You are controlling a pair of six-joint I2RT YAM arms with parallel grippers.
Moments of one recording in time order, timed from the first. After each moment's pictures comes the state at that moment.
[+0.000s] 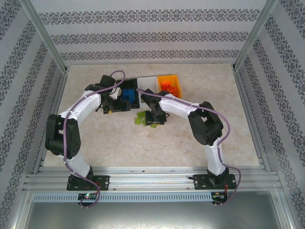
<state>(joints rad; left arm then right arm) -0.21 1.70 1.31 -0.86 0.26 -0.28 0.70 2.09 1.59 -0.95 -0.12 0.63</state>
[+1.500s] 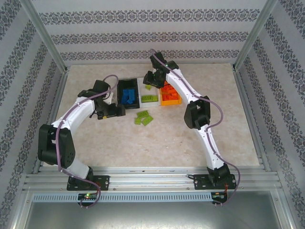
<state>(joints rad) -0.16 1.55 1.18 -0.89 0.26 -0.28 0.45 2.56 2.57 -1.06 -0.22 0.68</state>
